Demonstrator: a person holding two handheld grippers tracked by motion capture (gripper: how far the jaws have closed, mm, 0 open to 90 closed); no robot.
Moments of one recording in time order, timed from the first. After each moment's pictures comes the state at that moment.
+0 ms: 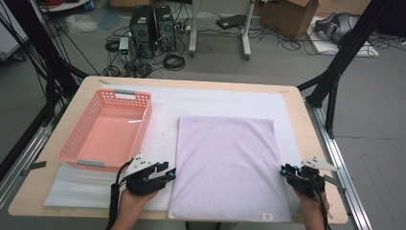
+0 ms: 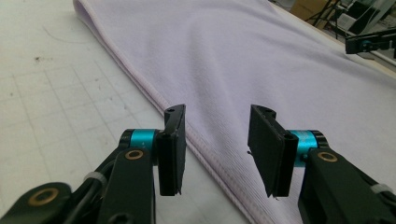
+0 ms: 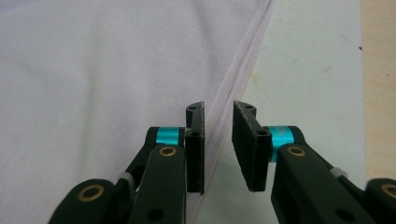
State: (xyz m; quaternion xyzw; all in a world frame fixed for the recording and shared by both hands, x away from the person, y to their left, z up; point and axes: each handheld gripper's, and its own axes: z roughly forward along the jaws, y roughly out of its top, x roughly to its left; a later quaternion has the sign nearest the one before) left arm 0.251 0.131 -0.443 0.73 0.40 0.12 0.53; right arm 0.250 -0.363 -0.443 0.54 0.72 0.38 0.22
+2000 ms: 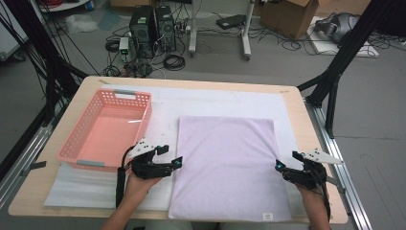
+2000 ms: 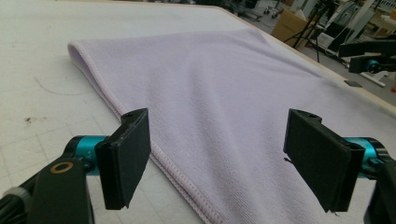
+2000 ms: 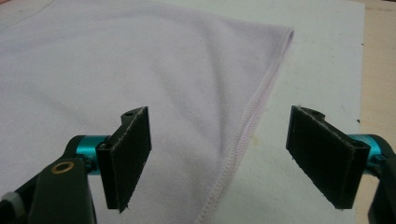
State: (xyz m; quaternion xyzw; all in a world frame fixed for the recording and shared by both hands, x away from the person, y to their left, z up) left arm 0.286 0.126 -0.433 0.72 0.38 0.11 0.57; right arm 0.263 -0.368 -0.427 0.47 0.73 0.43 0.25
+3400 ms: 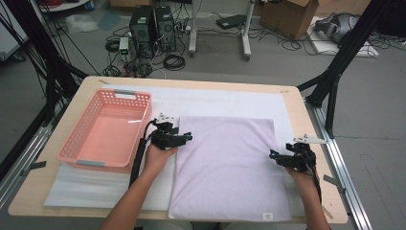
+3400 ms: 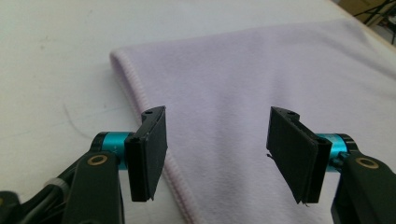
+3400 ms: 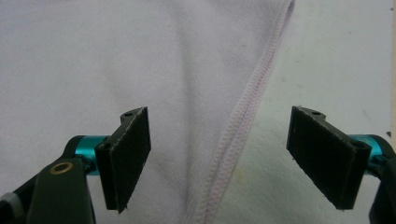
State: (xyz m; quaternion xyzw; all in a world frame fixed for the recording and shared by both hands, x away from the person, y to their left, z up) left arm 0.381 0.087 -0.439 0.73 0.48 0.13 0.47; right arm 0.323 -0.367 -0.441 0.51 0.74 0.39 0.19
